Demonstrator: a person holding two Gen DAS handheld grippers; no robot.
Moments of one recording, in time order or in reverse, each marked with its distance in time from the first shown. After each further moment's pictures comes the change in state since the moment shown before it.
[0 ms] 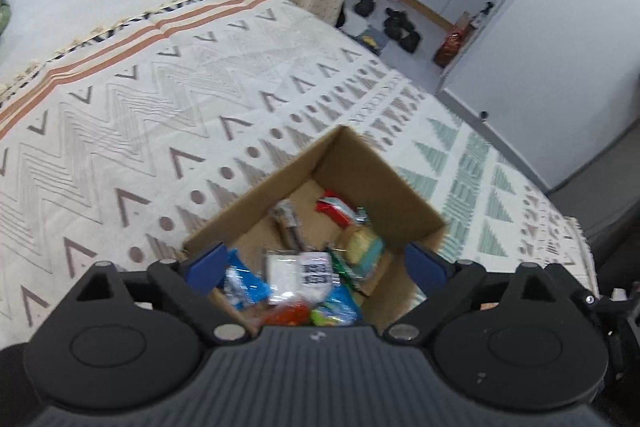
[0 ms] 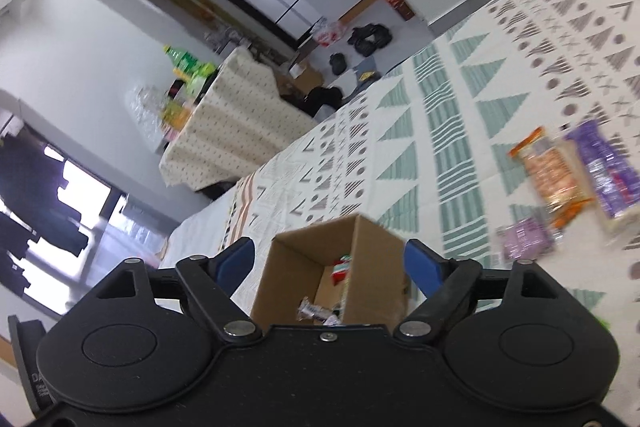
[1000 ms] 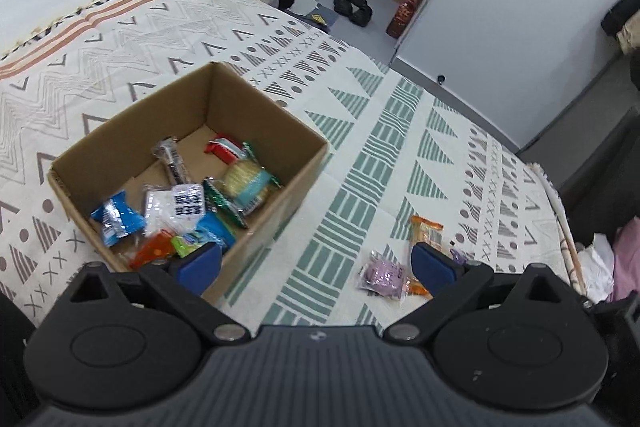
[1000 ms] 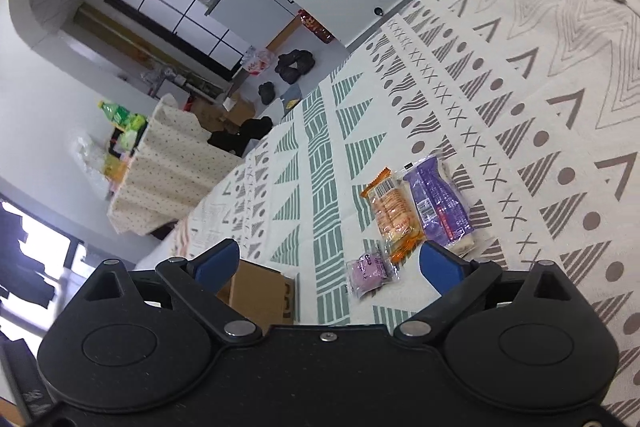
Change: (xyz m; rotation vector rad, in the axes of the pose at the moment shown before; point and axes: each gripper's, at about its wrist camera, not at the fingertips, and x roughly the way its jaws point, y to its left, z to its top) left arm 0.013 -0.103 -0.069 0.110 0.035 -0.048; right arm -0.071 -0.100 0.035 0.136 -0.046 -0.137
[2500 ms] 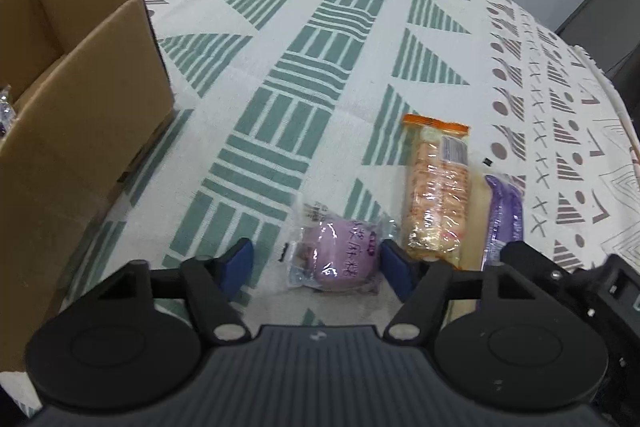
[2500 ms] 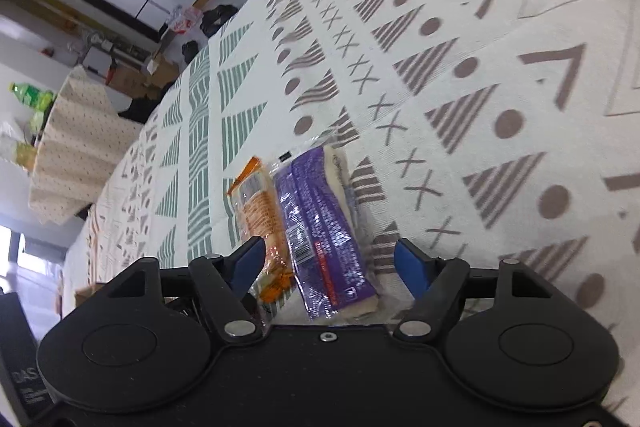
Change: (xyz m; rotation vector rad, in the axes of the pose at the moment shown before) left arm 0.170 -0.077 -0.032 0.155 0.255 0.105; right arm 0.113 -0.073 0.022 0.014 0.162 -0.201
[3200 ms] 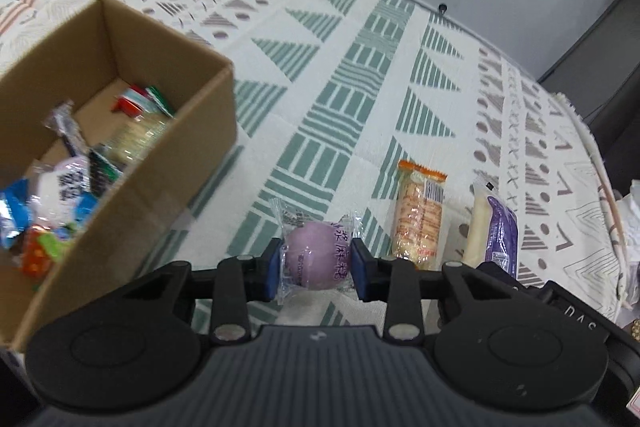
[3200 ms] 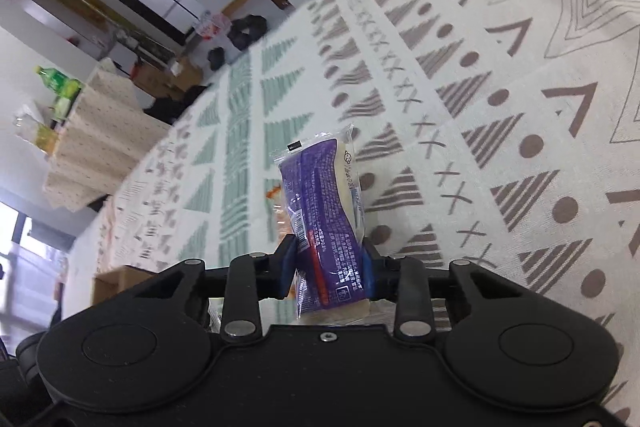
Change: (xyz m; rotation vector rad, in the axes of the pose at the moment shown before) left arm -0.069 0.030 0.002 -0.069 -0.094 -0.051; right arm -0.038 0.027 -0.011 -0.077 -0.071 0.049
